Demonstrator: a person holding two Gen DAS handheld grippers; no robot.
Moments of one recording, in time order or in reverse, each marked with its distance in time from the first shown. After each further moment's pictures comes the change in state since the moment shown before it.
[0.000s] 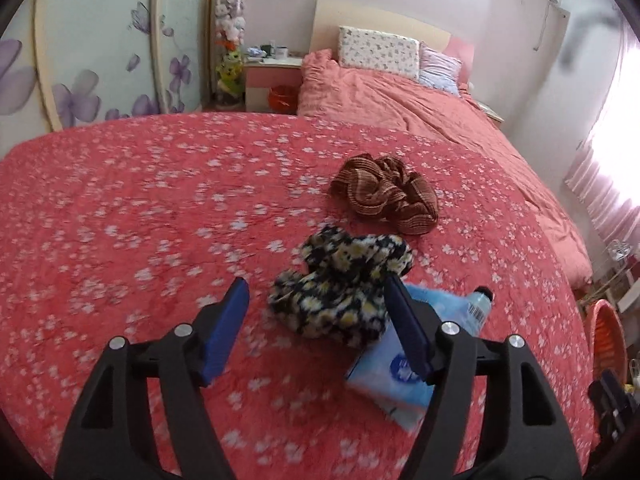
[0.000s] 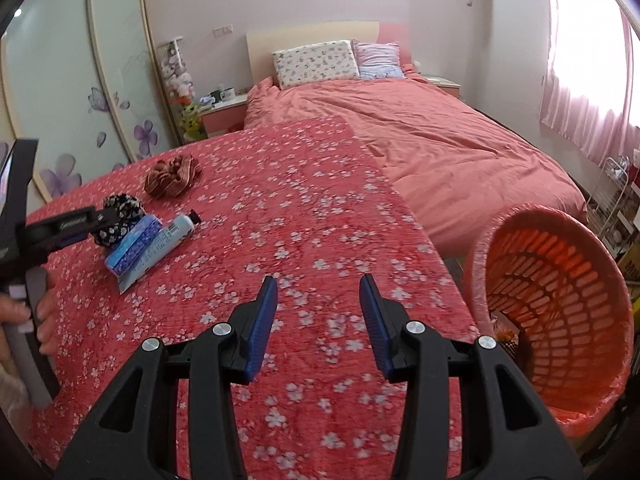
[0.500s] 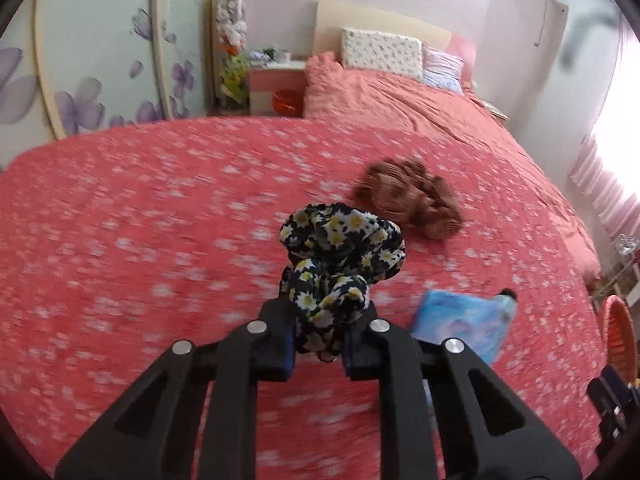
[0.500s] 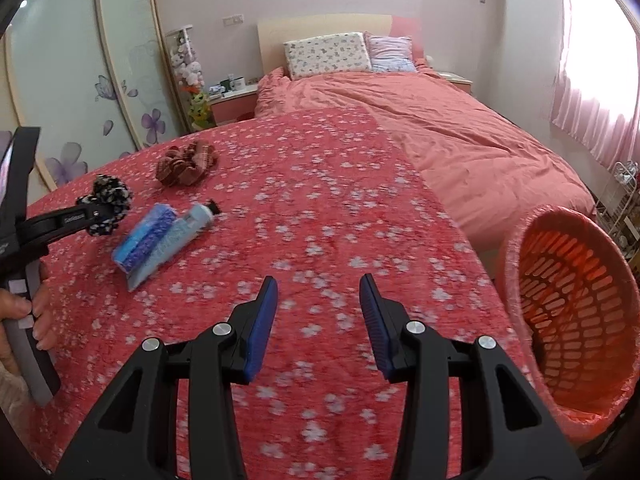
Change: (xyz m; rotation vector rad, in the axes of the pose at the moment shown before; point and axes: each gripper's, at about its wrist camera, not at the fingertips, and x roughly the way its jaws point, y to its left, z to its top) left arm -0.004 0.022 0.000 0.030 -0.029 0.055; right arm 0.016 0.030 0.001 -0.019 0.029 0.037
